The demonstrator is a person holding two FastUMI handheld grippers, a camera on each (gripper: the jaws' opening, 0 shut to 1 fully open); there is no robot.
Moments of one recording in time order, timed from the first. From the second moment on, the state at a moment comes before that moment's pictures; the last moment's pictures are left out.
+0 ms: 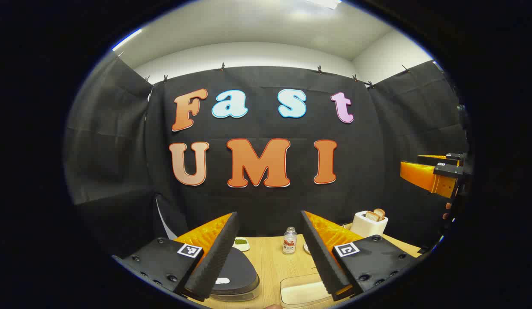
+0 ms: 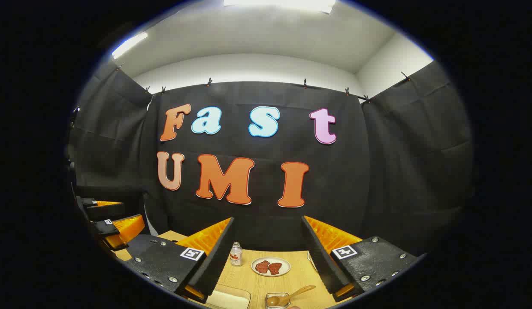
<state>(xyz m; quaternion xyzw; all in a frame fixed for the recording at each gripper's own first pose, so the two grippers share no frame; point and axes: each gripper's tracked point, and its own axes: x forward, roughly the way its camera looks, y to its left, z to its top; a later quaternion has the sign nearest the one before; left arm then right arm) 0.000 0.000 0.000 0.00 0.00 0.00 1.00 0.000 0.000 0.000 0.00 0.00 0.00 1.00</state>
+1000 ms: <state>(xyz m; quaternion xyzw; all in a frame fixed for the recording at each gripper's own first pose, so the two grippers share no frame) 0.002 -0.007 0.013 0.02 -0.02 -0.01 1.00 0.006 -0.006 -0.014 0.00 0.02 0.00 1.00</state>
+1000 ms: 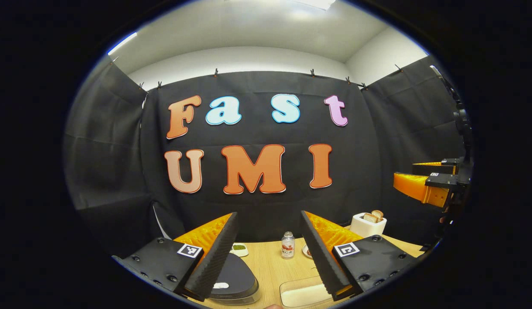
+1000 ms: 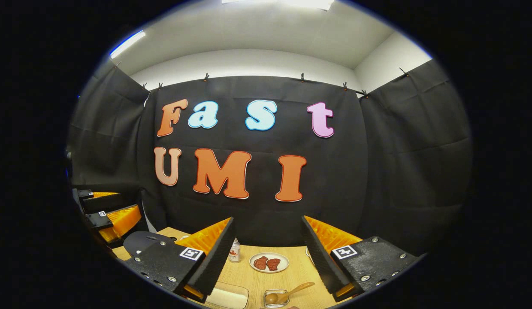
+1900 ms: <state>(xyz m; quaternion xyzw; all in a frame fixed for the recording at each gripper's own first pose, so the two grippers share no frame) 0.007 0.011 0.017 0.02 -0.02 0.00 1.00 0.008 -0.010 -0.020 -0.01 0.02 -0.01 1.00</state>
